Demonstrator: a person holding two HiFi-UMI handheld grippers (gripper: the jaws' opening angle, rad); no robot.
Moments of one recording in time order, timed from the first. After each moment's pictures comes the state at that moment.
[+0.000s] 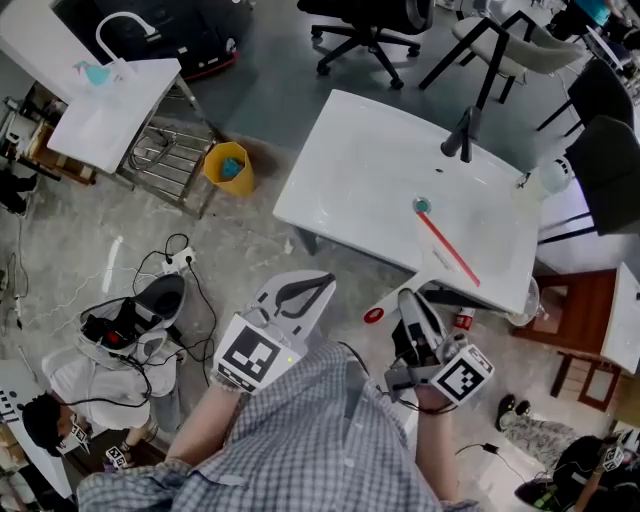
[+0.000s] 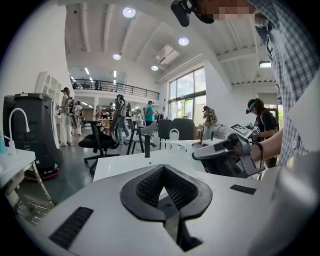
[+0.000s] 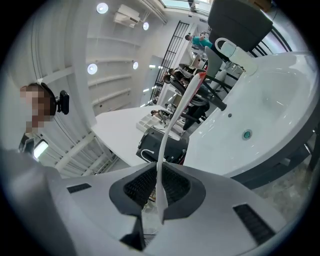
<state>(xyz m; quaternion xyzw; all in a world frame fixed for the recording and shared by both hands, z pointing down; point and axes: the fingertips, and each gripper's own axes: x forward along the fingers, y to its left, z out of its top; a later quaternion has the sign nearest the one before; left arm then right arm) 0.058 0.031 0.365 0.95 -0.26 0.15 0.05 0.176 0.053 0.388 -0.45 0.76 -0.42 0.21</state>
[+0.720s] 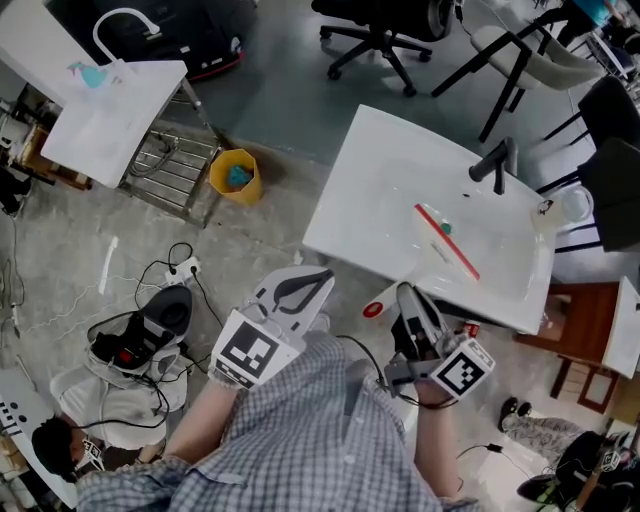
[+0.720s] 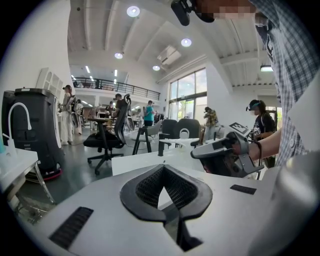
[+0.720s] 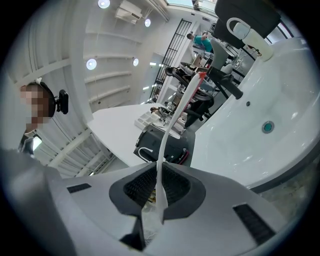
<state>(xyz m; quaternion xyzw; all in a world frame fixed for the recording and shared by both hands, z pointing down) -0.021 -0.052 0.374 0.95 -0.25 0.15 0.06 0.097 -0.033 0.393 -0.46 0.76 -0.42 0.20</state>
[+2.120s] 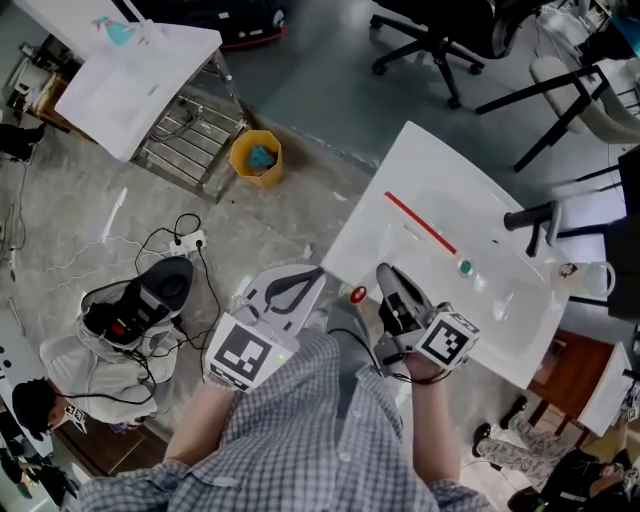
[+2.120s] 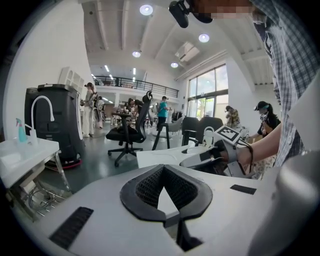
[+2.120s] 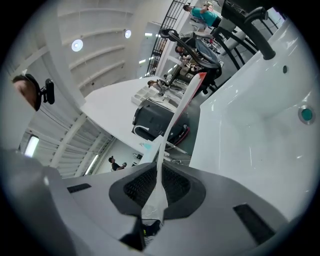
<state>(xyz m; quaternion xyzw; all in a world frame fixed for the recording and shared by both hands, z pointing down) -0.063 -0.126 0.399 0.92 -0.36 0.16 0.09 0.037 -0.152 0.455 -0.37 0.79 -0.49 0.09</state>
